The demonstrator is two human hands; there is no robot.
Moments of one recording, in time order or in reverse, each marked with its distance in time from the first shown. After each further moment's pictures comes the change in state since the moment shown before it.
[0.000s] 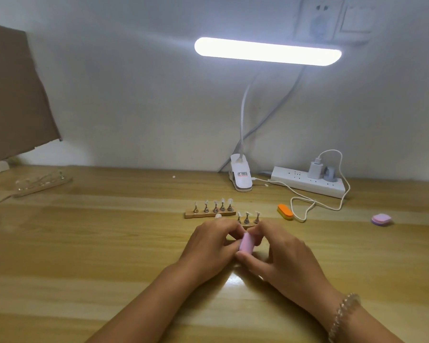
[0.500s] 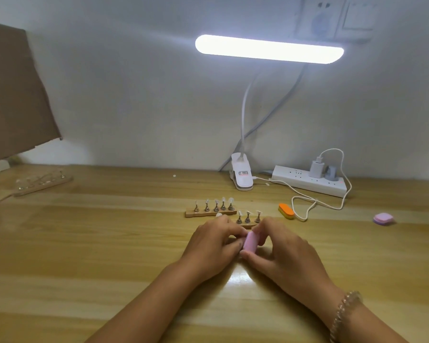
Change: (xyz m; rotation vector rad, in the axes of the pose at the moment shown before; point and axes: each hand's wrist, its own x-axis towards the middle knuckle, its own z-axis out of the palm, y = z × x) left_hand 0.000 -0.003 0.001 0.021 -0.031 -0.039; right_hand 0.000 0.002 0.000 -0.001 -0.020 0.039
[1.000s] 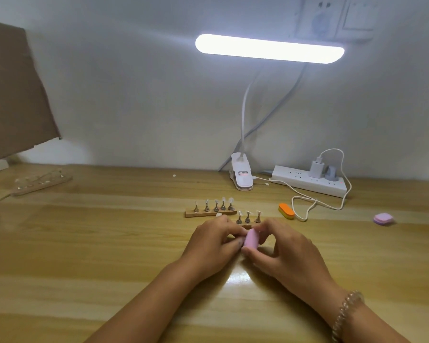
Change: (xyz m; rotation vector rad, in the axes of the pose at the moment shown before) left_hand 0.002 -0.001 0.000 -0.056 0.007 -0.015; right_hand 0.001 0.000 -0.003 -0.006 0.024 -0.012
